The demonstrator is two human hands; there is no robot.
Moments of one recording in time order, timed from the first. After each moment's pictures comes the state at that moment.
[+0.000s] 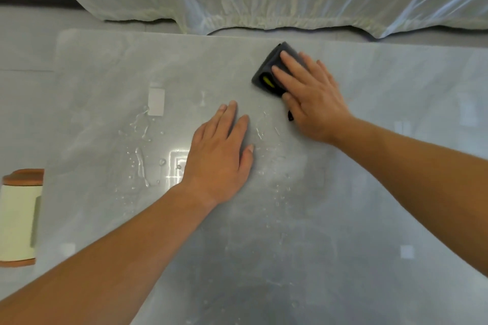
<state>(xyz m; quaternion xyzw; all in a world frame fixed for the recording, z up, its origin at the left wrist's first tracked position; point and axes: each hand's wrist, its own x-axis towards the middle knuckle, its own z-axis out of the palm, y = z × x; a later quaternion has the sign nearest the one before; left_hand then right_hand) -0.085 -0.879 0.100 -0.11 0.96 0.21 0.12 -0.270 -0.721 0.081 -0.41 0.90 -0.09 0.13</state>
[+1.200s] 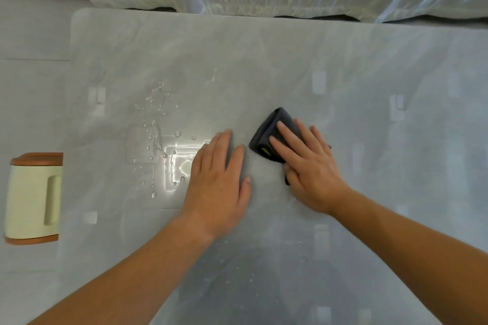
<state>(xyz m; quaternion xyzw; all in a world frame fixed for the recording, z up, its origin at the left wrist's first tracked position) 0.016 -0.858 0.121 -0.11 0.96 0.22 0.14 -0.105 -0.664 0.087 -0.42 0.89 -0.12 0.15</state>
